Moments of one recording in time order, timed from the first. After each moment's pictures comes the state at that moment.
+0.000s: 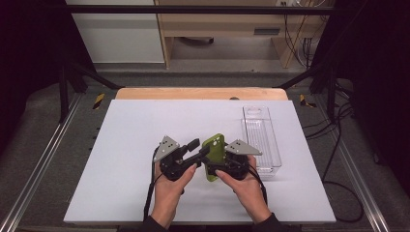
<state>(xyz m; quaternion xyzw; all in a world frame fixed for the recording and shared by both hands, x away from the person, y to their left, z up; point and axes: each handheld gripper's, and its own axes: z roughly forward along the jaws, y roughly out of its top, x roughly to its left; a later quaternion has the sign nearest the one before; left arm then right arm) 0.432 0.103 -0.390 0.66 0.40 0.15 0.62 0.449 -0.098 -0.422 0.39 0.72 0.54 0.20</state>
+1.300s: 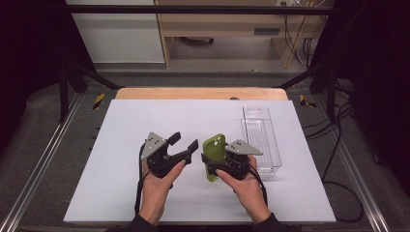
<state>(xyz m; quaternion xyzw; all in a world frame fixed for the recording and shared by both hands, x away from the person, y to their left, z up) 0.438 0.134 -0.385 0.64 0.41 0.20 0.61 0.450 -0.099 -0.424 0.40 0.72 0.54 0.19</state>
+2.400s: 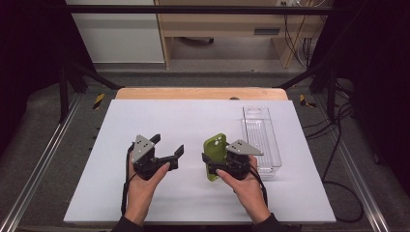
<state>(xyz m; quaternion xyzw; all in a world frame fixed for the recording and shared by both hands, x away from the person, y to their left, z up) 0.440 0.170 -0.399 0.67 0.41 0.27 0.56 0.449 -0.100 -0.423 0.41 0.71 0.54 0.20</state>
